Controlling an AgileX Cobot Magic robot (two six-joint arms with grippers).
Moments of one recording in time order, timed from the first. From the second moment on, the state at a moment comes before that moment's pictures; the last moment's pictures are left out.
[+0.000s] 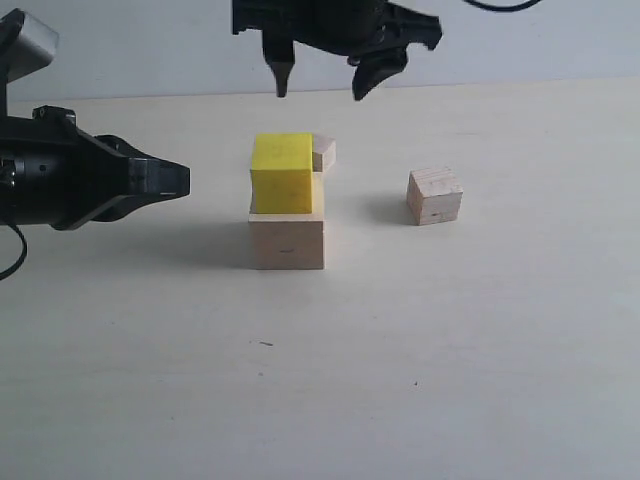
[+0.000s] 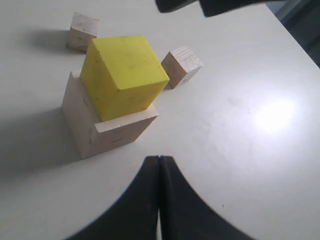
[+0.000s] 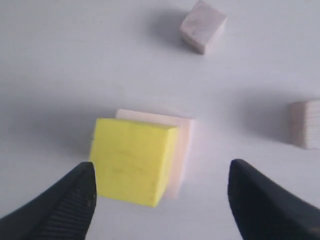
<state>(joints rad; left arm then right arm) -0.40 1.26 -0.64 1.75 -0.42 -2.02 0.62 2.01 -1.92 -0.02 1.17 0.52</state>
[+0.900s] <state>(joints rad) -0.40 1.26 -0.64 1.75 -0.44 -2.02 0.30 2.01 -1.85 -0.06 1.22 0.27</state>
